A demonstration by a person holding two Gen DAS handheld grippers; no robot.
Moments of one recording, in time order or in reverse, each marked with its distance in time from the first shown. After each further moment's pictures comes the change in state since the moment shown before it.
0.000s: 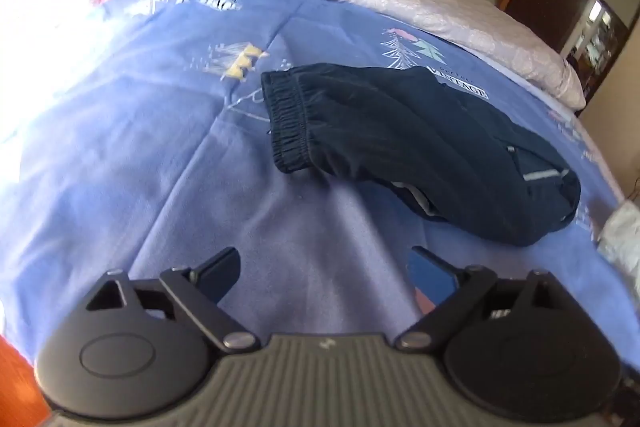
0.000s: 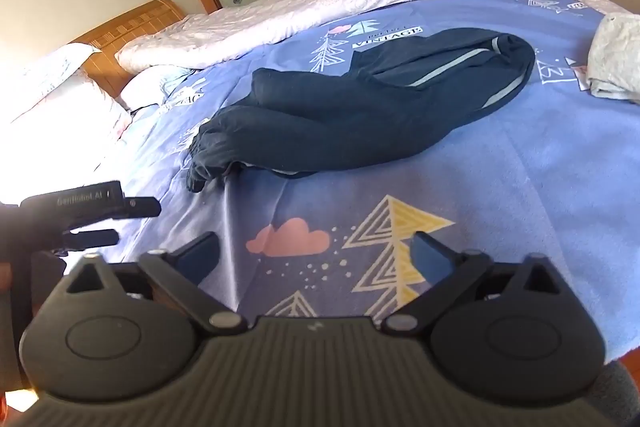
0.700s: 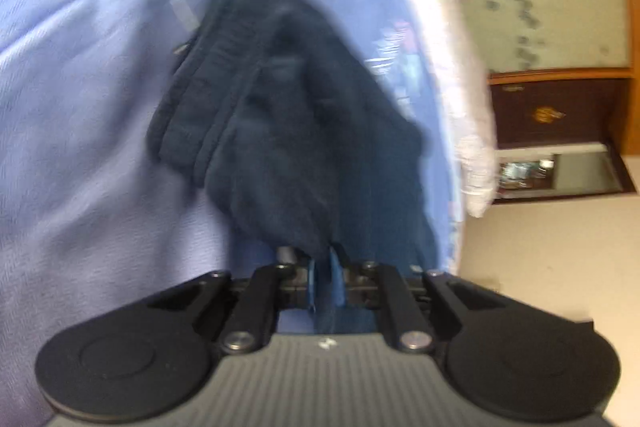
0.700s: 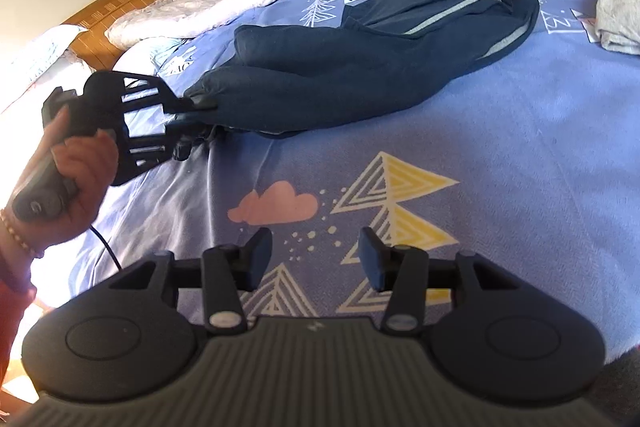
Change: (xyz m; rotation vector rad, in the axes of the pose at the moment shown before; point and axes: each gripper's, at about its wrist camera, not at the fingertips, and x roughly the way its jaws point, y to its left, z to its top) left arm 0.133 0.027 0.083 -0.633 0.215 -0.513; right arm 0.011 -0.018 0.001 0.050 0.118 0.016
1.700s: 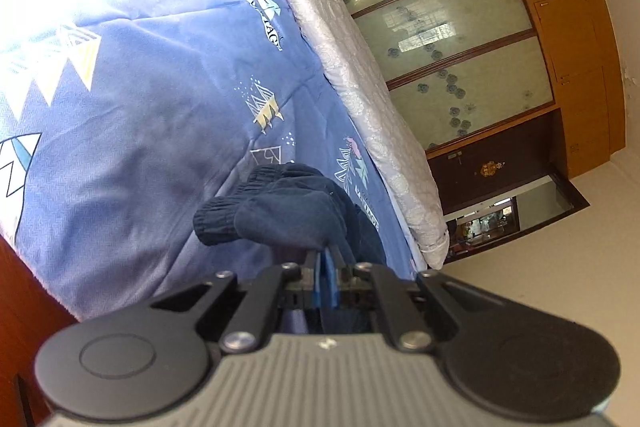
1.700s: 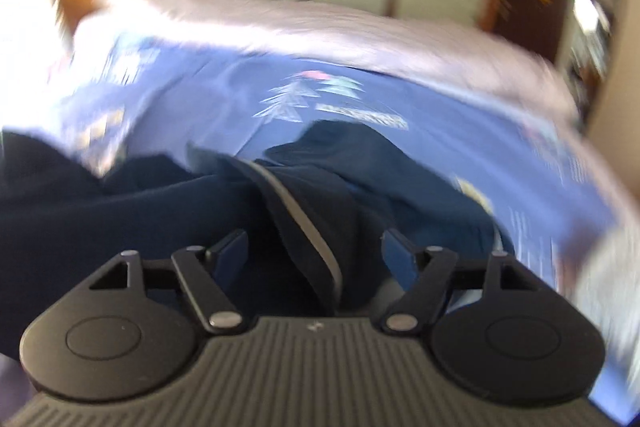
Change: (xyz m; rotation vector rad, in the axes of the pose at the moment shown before) left arm -0.256 0.046 -0.044 0.130 -0.303 -0.080; right arm 0.094 0.019 0.120 -0.549 -0.169 -0.278
